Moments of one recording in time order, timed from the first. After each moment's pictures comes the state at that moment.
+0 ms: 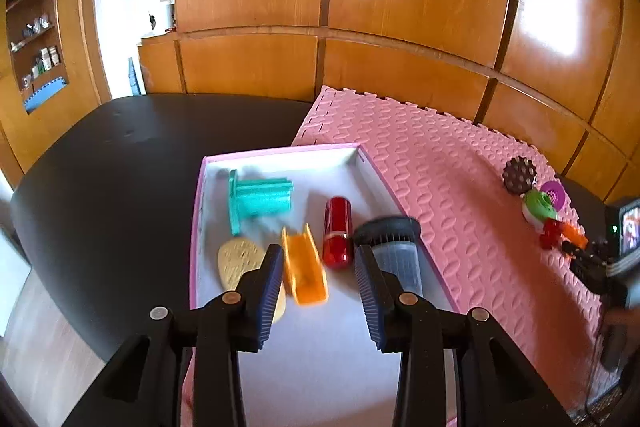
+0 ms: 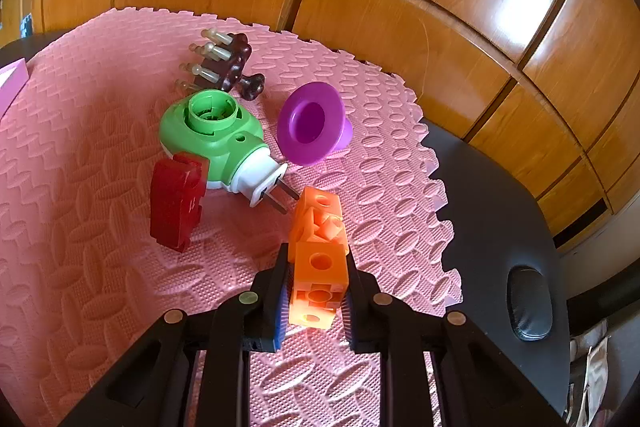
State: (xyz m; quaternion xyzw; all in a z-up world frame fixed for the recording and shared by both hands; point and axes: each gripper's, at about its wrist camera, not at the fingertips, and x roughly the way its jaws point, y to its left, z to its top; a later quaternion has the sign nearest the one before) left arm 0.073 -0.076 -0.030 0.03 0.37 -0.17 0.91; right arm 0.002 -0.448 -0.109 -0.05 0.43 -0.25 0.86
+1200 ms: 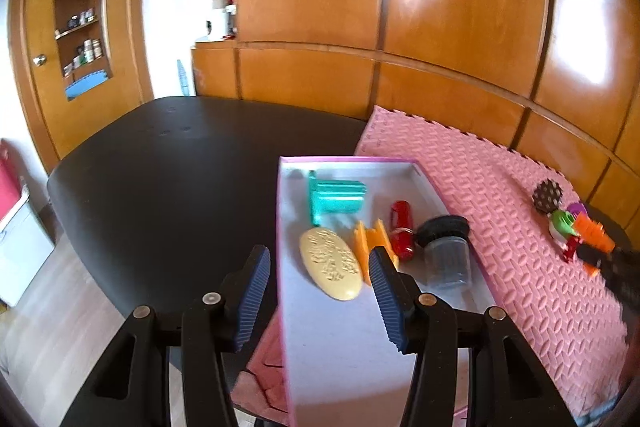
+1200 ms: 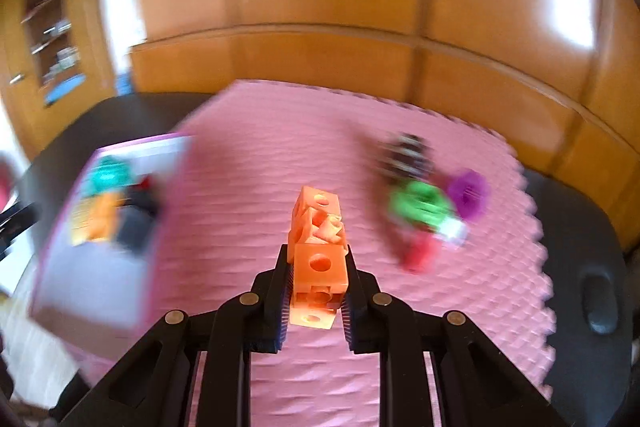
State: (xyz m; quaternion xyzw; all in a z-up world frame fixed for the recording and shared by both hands) left arm 0.053 -0.018 -0.022 0.00 0.34 -0.10 0.94; right arm -0.012 -0.298 -0.031 0.02 0.36 -0.05 0.93
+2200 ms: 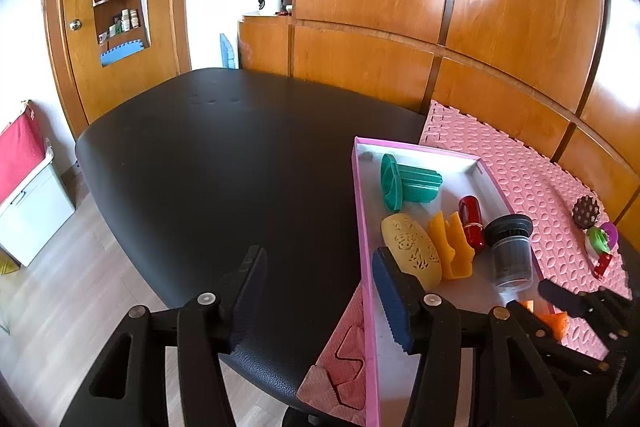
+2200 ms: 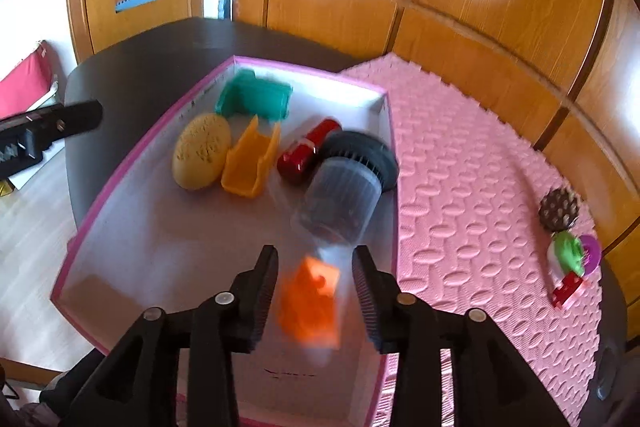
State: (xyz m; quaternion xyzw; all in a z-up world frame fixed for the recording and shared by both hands) left arm 0.065 0.030 -0.041 -0.03 0.37 -0.04 0.93; right arm 0.029 -0.146 -0.082 -0.11 0.39 0.01 0.91
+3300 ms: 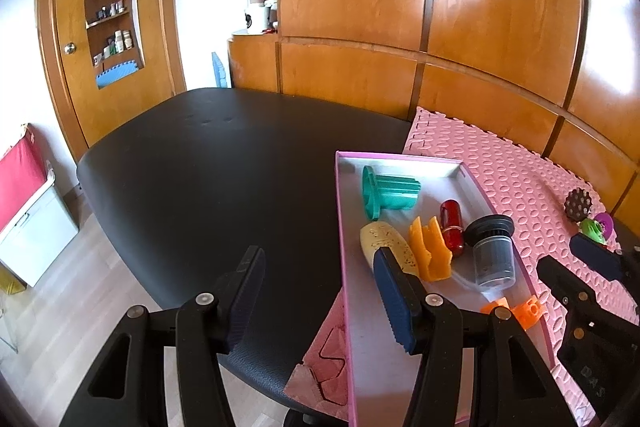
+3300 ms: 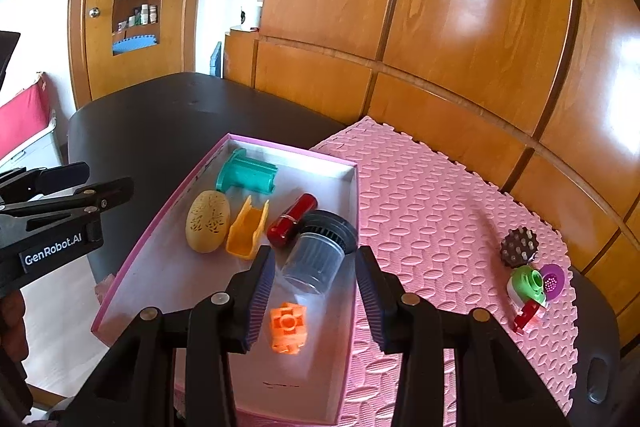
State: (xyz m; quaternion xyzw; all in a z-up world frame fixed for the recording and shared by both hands) left arm 0.051 0.010 -0.024 0.00 0.34 -0.05 0.94; right arm 0.006 -0.150 -0.032 -0.10 0.31 -0.01 0.95
